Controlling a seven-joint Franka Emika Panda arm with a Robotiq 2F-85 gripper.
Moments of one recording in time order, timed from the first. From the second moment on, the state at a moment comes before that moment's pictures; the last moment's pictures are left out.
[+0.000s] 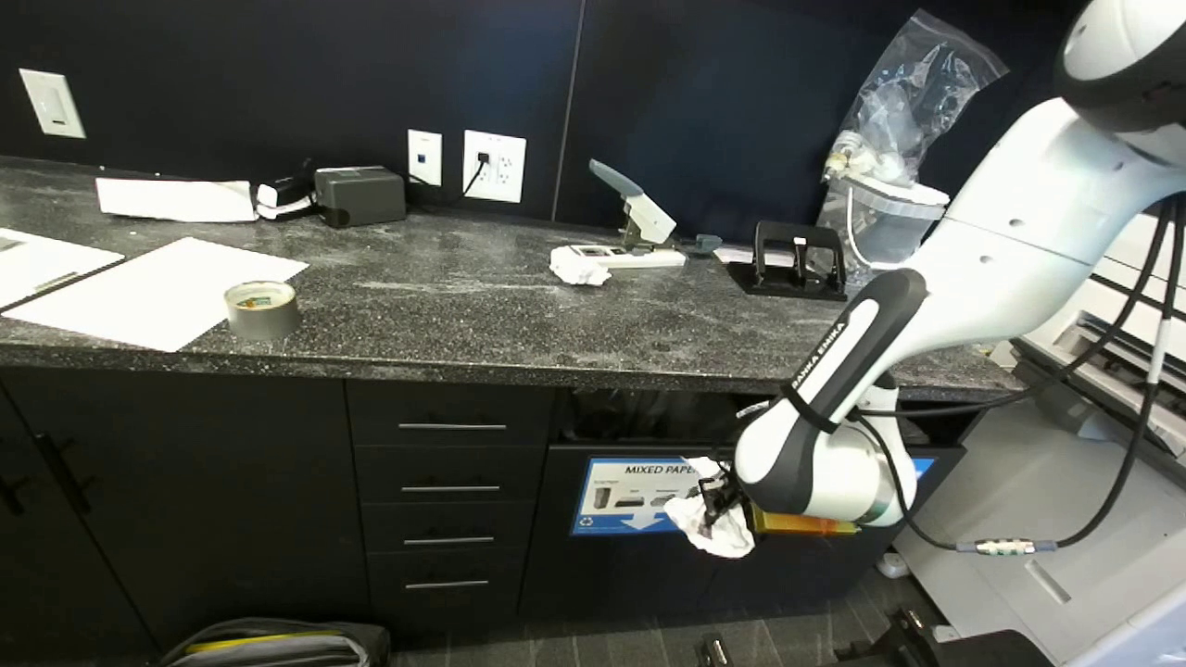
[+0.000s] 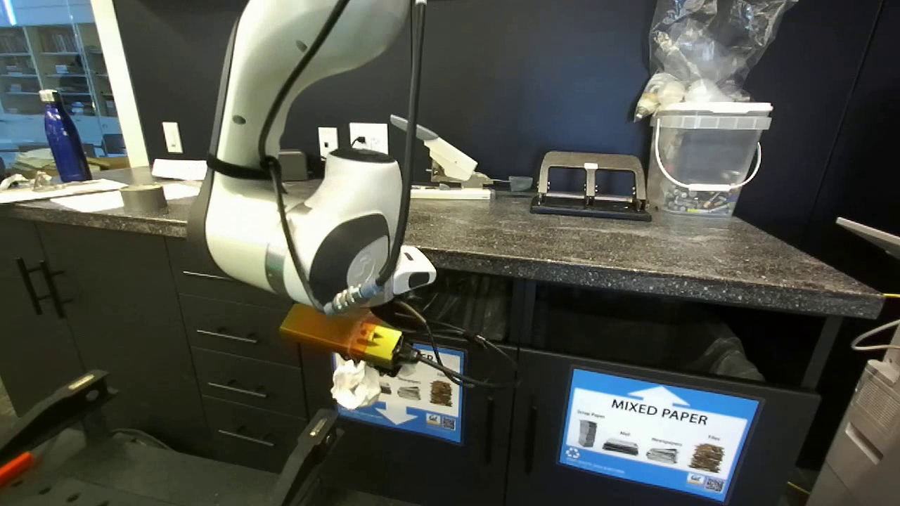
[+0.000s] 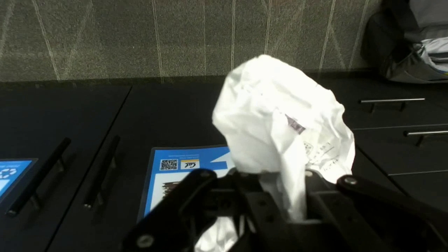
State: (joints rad) arm -0.31 0.80 0.17 -2.46 -0.10 3.45 -0.10
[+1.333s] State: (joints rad) arm -0.24 1.14 0.08 -2.14 -0.23 4.21 -0.11
